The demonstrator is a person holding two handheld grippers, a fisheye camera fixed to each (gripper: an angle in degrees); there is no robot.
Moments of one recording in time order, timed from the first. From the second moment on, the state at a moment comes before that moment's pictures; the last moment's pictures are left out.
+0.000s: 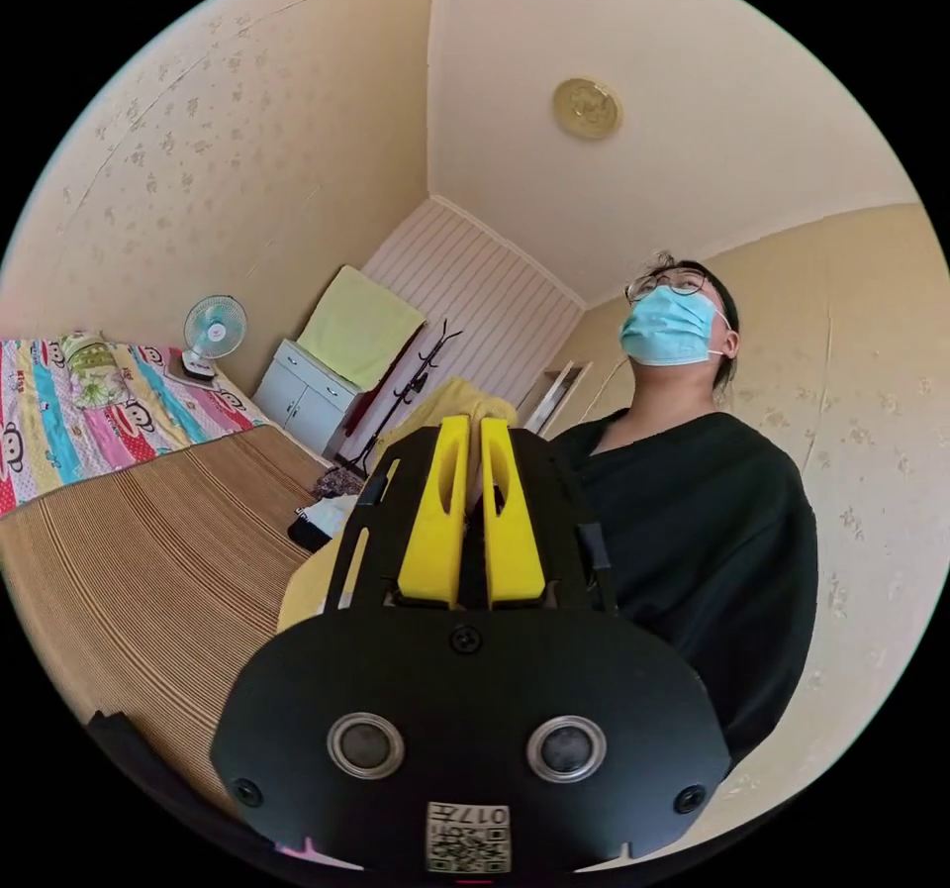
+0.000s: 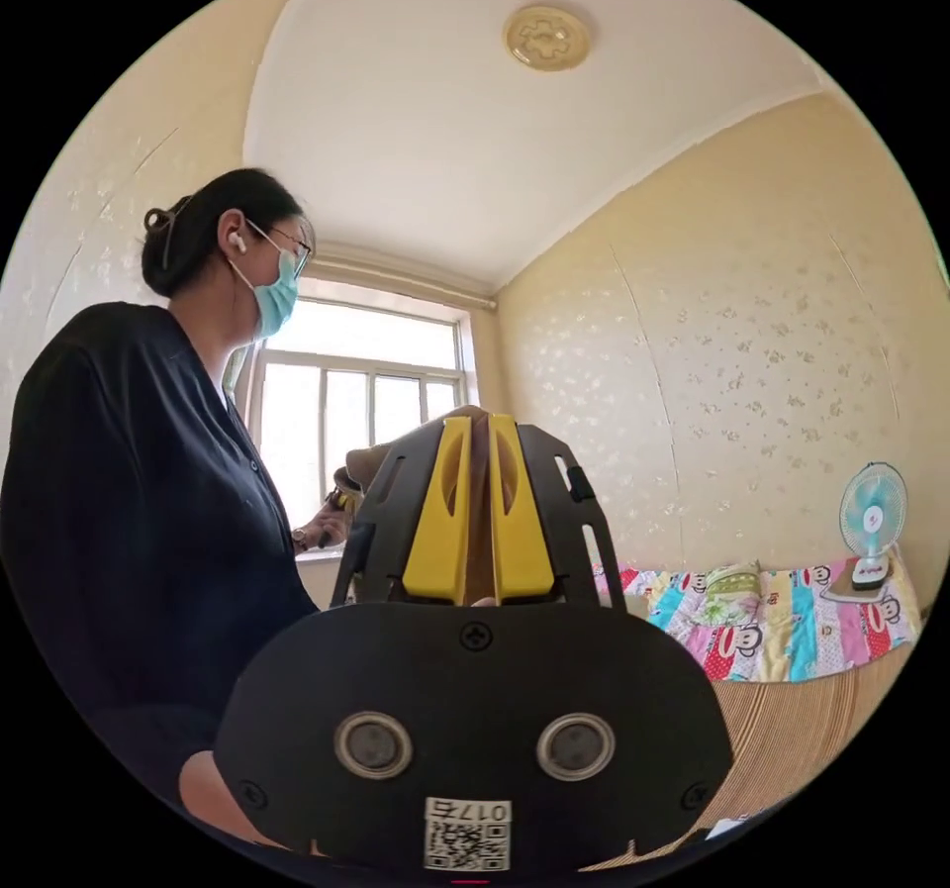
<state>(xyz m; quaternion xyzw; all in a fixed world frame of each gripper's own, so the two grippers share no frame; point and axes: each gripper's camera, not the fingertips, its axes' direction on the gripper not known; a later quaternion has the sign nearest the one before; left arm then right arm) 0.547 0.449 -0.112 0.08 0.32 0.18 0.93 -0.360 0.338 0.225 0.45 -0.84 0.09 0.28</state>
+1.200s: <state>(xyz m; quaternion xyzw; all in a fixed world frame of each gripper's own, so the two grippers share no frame) 0.188 0.456 0.083 -0.20 -0.14 -0.53 0.81 -0.864 0.263 0.209 -0.36 -0.64 -0.23 0.64</state>
